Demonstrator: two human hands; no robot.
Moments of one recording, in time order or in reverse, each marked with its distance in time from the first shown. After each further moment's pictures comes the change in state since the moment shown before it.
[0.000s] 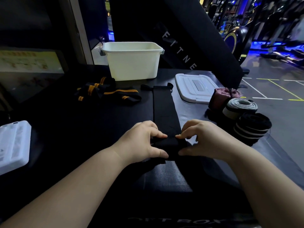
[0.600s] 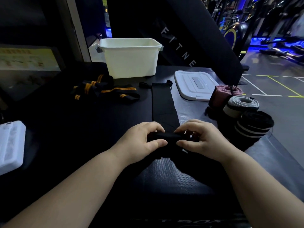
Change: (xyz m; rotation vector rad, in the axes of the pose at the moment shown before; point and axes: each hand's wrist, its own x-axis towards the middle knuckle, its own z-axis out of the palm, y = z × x) left_hand 0.003 -0.008 0.007 -0.105 0.077 0.019; right_hand 0.002 0.016 0.023 0.357 0.193 -0.033
